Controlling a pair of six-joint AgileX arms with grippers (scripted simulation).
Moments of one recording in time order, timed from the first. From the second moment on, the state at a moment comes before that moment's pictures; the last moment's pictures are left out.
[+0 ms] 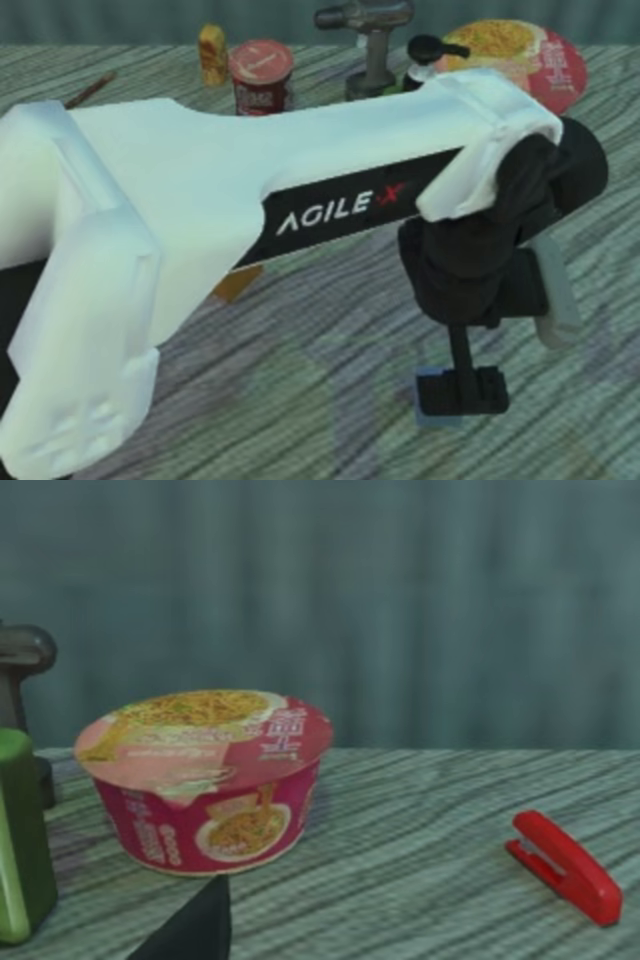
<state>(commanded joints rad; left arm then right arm) -0.99 2.22 1.91 -1.25 0.01 0.56 0.00 0.00 0.00 0.00 0.00 0.00</state>
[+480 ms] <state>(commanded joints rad) -0.77 2.21 1.86 -1.22 0.01 0.44 0.00 0.00 0.00 0.00 0.00 0.00</state>
